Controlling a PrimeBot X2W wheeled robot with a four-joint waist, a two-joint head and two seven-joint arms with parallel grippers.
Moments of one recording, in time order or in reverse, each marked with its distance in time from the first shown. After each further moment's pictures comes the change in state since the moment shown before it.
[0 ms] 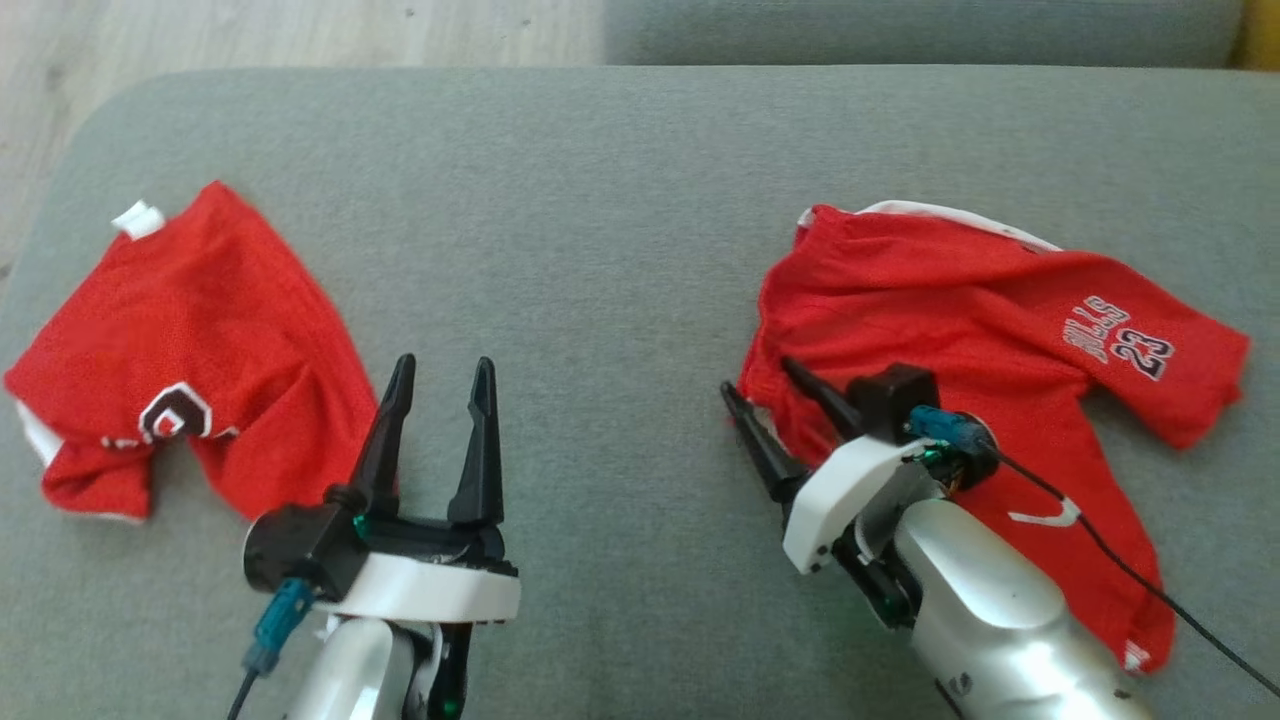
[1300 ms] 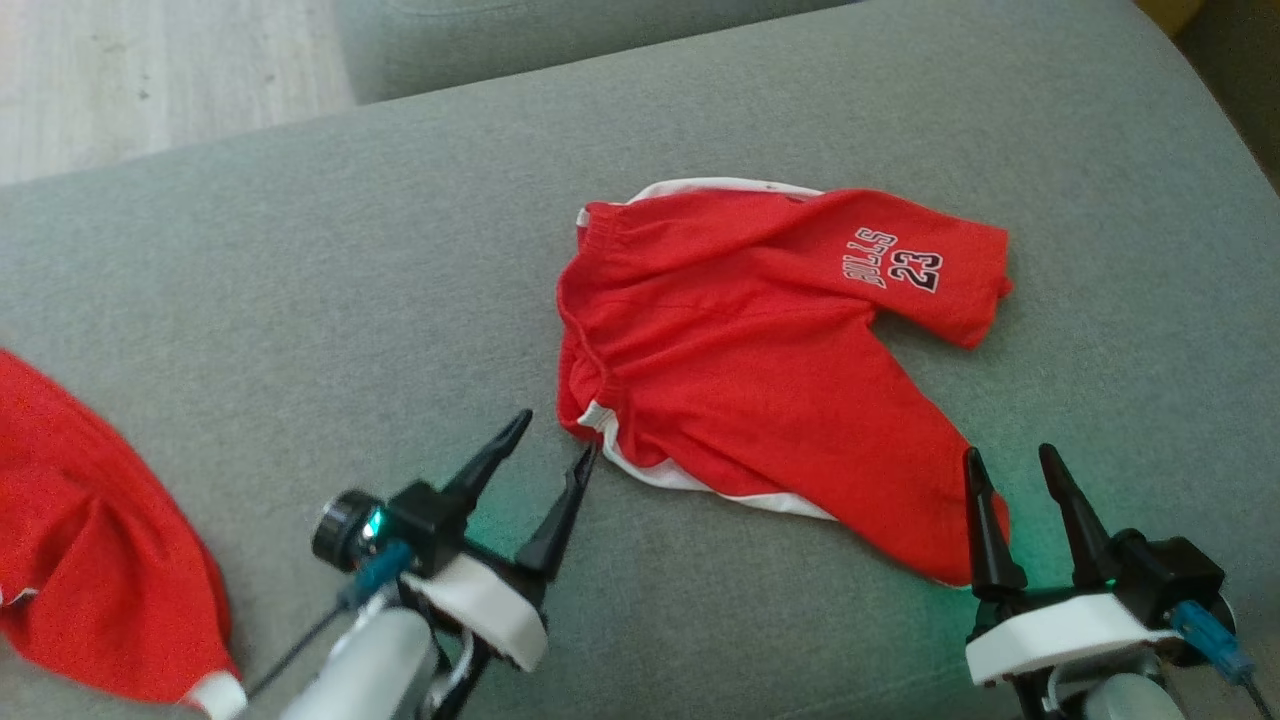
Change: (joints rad) left arm -0.141 0.142 -0.323 0.238 -0.046 -0.080 0.054; right arm 0.539 0.015 -0.578 -0.546 -0.250 0.000 -0.067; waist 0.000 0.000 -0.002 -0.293
